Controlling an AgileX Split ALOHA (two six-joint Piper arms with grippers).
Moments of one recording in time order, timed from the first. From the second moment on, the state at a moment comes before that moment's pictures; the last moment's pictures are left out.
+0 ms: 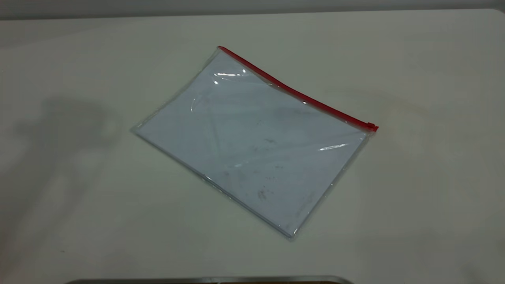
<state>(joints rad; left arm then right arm) -0.19 1.54 -1.85 0.02 1.17 0.05 0.17 0.80 -1.49 0.21 1.24 -0.35</state>
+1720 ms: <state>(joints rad) -0.19 0.27 -0.49 -0.06 1.13 0.10 0.17 -0.02 -0.48 0.19 1.16 -0.33</state>
